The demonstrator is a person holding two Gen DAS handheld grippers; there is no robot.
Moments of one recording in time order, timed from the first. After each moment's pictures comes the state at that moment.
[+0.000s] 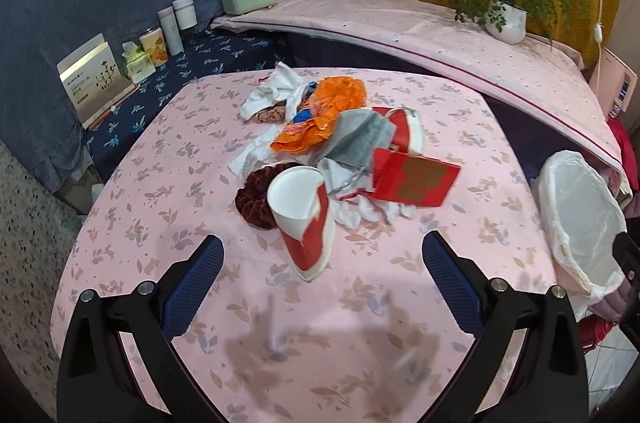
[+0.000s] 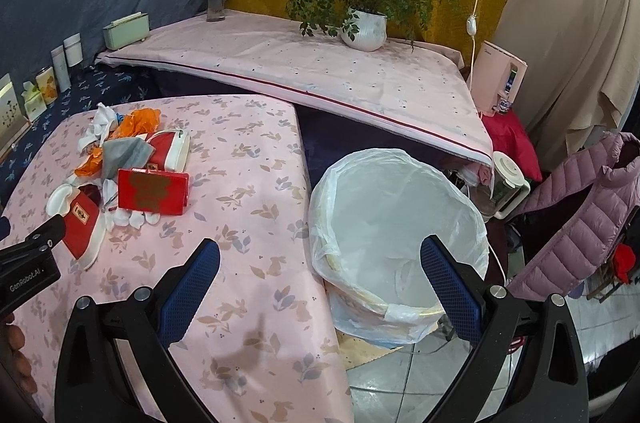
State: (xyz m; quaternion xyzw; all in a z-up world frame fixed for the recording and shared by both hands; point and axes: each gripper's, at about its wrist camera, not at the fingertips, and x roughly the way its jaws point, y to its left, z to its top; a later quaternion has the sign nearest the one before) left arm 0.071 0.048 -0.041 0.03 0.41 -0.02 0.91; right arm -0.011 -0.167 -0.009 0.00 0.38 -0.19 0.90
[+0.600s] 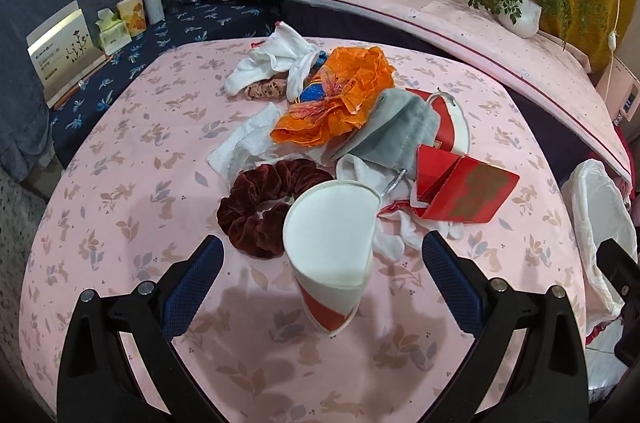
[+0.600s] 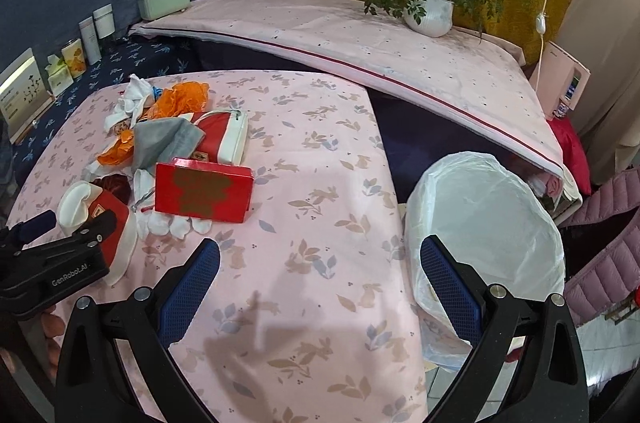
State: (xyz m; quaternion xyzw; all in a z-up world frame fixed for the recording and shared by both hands) left arm 0.138 0.075 -0.092 0.00 0.45 -0.06 0.89; right arm 0.065 -0.119 -0.048 -0.01 0.42 -0.11 0.90
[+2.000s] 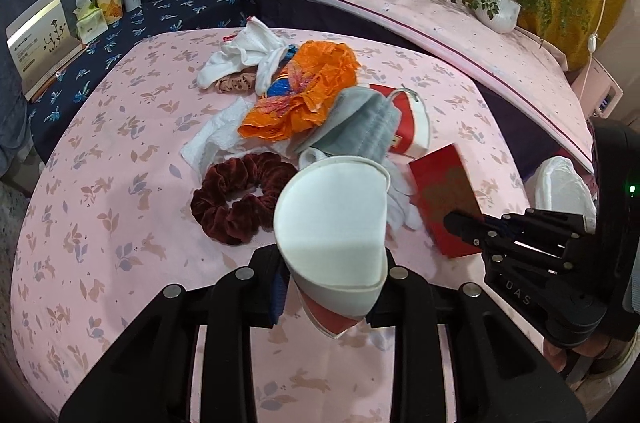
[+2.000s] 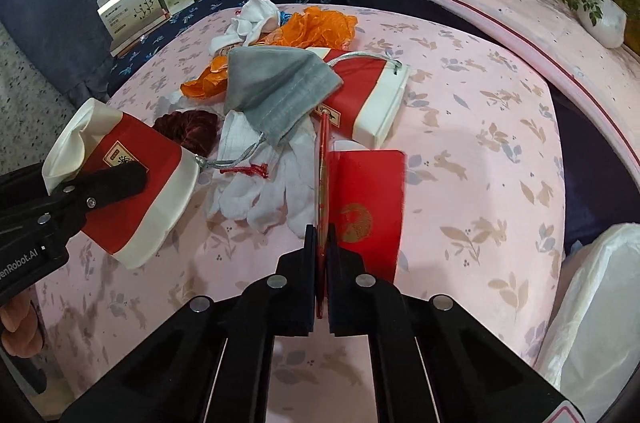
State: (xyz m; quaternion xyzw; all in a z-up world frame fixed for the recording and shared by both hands) left arm 0.129 0.066 -0.071 -0.02 0.47 -0.11 0.88; right arm 0.141 -0.096 -0.109 -0.01 0.50 0.16 0.85
